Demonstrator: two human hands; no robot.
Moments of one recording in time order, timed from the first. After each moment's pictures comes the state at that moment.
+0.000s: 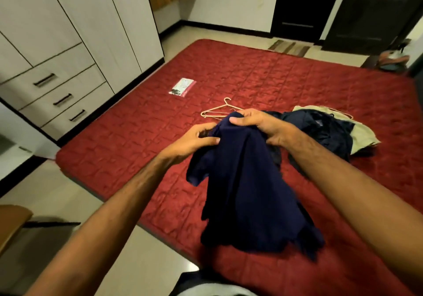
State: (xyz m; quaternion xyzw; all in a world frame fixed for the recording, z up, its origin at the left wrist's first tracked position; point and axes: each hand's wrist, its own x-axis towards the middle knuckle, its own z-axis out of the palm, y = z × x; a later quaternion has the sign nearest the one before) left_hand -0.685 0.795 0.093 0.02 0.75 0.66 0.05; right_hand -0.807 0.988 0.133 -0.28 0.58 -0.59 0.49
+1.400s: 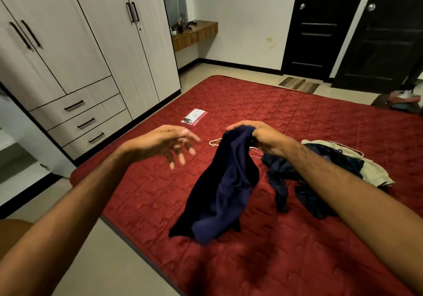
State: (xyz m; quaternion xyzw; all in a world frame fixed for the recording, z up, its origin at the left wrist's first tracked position) left_hand -0.661 0.725 0.199 -0.03 0.79 0.60 0.13; right_hand -0.867 0.975 0.151 -0.33 0.64 -0.58 0.37
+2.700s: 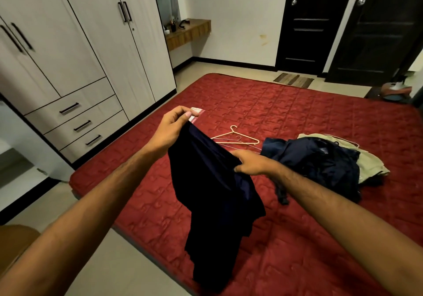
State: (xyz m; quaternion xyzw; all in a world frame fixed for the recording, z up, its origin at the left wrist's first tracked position) left_hand -0.690 0.752 0.185 -0.06 0.82 0.52 -0.23; right_hand -0.814 0.975 0.098 -0.50 0.79 -0.27 0.23
